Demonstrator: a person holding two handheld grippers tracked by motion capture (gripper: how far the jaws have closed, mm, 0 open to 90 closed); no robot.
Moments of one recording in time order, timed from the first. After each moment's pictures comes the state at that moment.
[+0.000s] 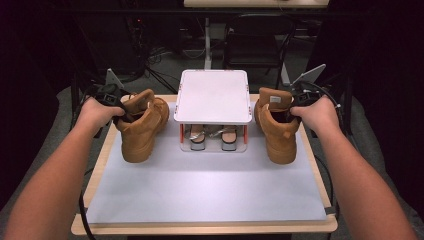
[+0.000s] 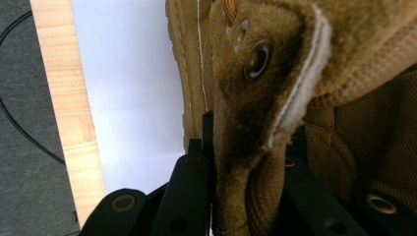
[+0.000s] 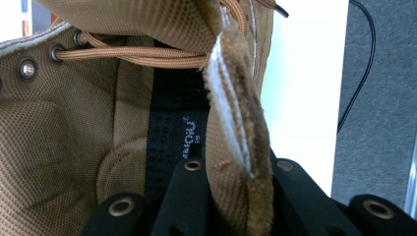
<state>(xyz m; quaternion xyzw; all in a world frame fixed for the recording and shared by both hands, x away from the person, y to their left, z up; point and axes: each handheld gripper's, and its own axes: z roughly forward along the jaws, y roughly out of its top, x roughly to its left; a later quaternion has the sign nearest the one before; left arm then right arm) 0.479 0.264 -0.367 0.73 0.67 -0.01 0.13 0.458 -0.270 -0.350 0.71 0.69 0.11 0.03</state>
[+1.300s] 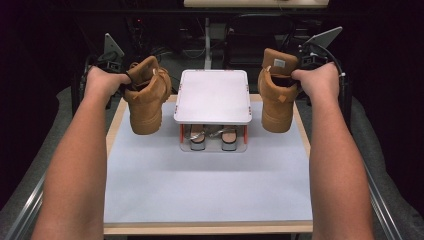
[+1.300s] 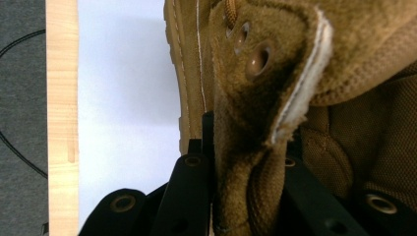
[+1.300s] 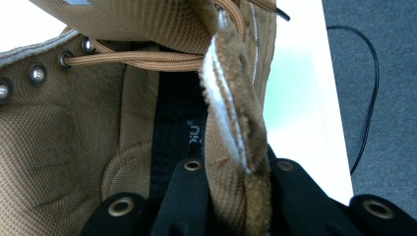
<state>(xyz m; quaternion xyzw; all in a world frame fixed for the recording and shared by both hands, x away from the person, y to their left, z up) 0.504 0.237 -0.292 0.68 0.71 0.01 0.18 0.479 -0.260 -0.268 0.76 0.62 0.18 0.06</state>
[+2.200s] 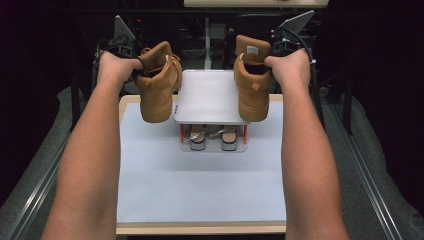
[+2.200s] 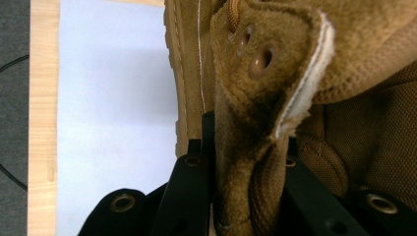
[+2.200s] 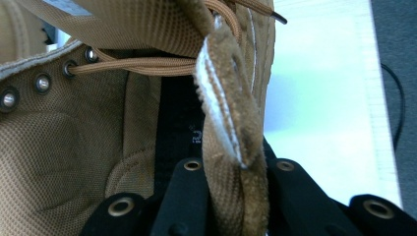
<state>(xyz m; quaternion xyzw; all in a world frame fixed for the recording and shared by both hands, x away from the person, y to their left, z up) 0.511 0.195 -0.259 0.69 0.70 0.03 0.21 0.491 -0.192 -0.242 0.73 0.64 0.22 0.07</state>
